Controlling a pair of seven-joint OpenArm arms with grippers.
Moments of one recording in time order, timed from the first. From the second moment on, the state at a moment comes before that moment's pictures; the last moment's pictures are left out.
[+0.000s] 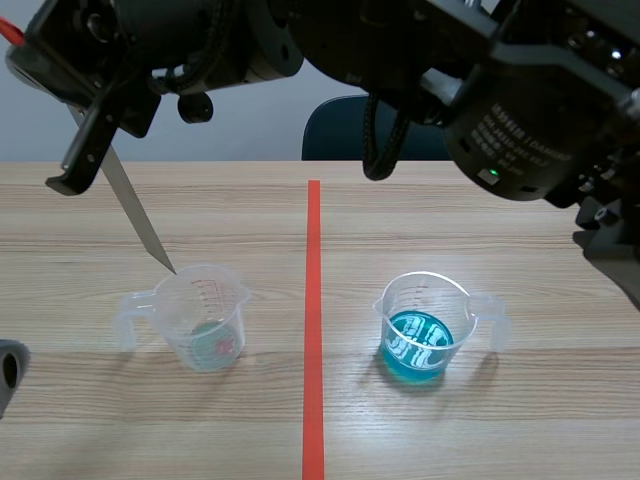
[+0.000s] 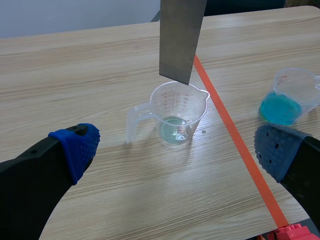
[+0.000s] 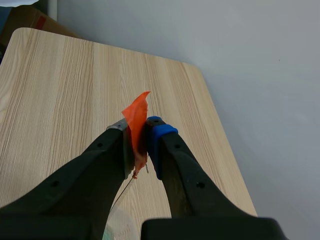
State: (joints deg) left arm 78.3 -10.5 -23.2 136.2 -18.7 -21.0 -12.3; right arm 36.2 14.0 -53.0 103.5 22.8 24.5 -24.2
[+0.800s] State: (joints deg) left arm 78.3 -10.5 -23.2 136.2 -18.7 -21.0 -12.3; right arm 36.2 17.2 -53.0 103.6 22.8 24.5 -21.5
